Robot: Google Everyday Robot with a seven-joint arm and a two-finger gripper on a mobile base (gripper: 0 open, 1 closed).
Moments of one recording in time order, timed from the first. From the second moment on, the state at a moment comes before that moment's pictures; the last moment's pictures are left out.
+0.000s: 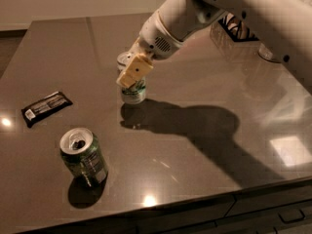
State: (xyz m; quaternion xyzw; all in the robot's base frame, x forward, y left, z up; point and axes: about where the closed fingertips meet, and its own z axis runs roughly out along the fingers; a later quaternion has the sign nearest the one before) arm 0.559 0.060 0.934 -0.63 0.68 0.23 0.28
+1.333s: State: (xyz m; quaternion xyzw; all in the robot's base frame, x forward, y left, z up) arm 0.465 0.066 0.915 -0.76 0.54 0.27 0.26
